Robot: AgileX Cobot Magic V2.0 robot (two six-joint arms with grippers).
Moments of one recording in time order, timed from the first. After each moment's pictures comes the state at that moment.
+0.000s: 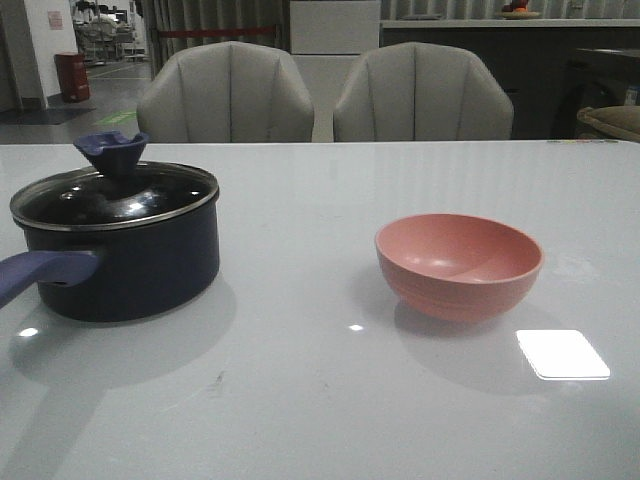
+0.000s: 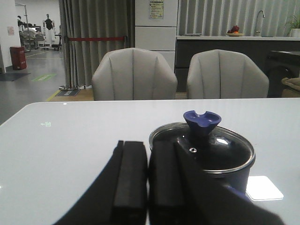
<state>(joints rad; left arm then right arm) -0.13 0.00 0.00 0.02 0.00 -0.07 0.23 0.27 -0.19 0.16 0.09 -0.11</state>
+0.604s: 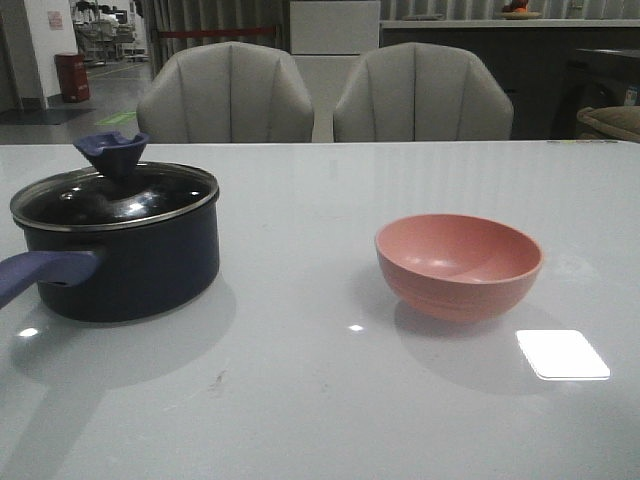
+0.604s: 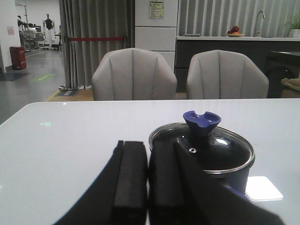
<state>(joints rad) -0.13 0.00 0.00 0.02 0.00 -0.07 0.23 0.26 -0.18 0.16 0.09 -0.11</state>
